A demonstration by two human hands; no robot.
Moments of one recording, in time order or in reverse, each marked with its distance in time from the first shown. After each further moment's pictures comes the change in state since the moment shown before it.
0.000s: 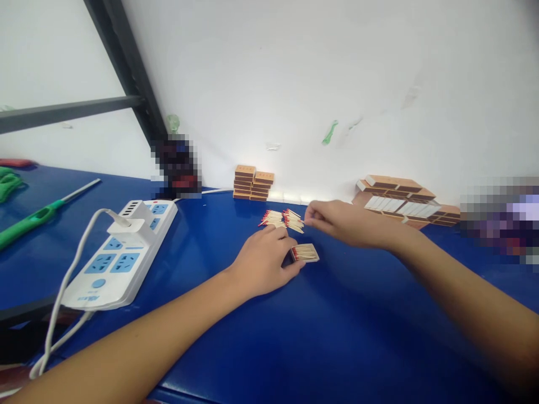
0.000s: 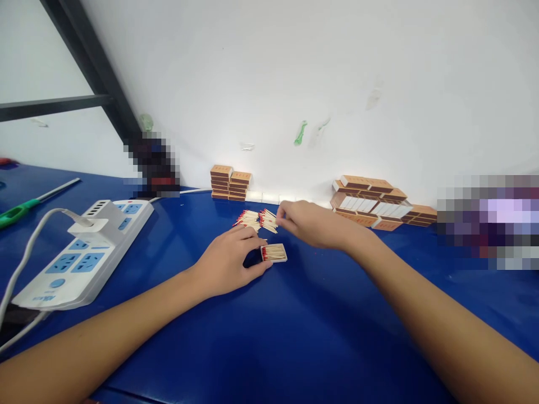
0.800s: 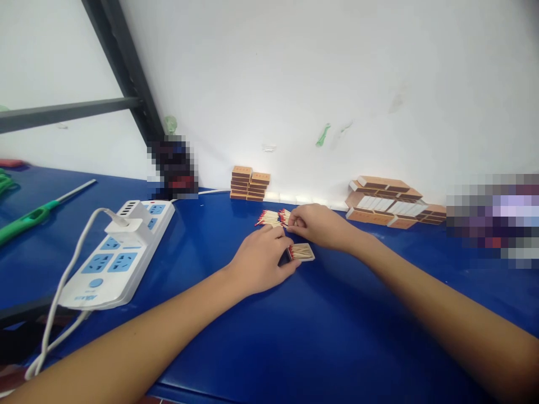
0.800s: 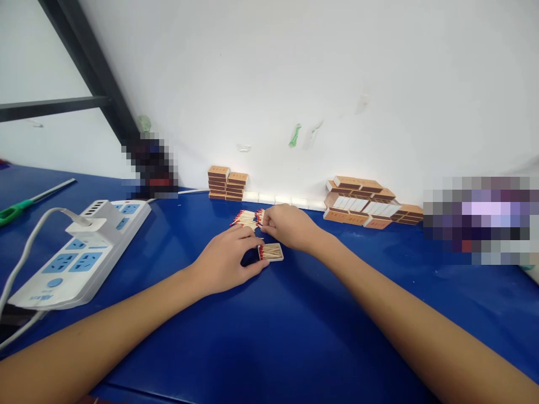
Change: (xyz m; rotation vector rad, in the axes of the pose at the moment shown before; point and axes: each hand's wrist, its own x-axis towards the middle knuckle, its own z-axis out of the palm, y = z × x) left_hand 0.001 0.001 0.000 0.023 -0.017 0.031; right_hand 0.018 -0.027 0.020 -0.011 0.082 0.042
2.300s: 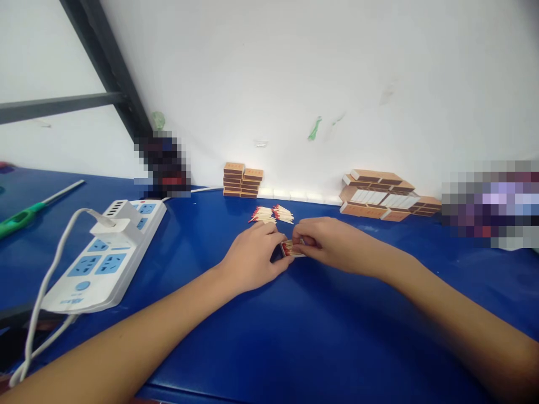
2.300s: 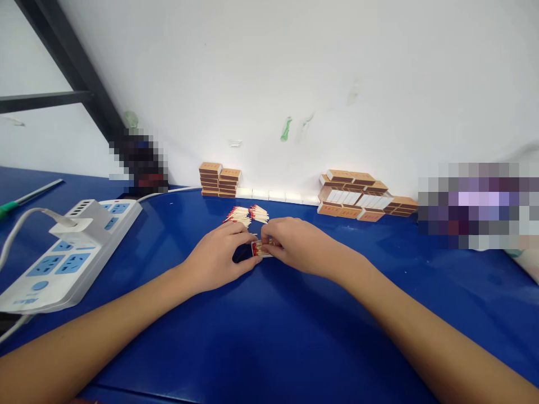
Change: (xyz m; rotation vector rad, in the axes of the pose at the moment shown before) left_hand 0.000 0.002 -0.002 -0.026 -0.016 -0.040; right_hand -0.058 0.001 -0.006 0.108 -0.026 -0.248
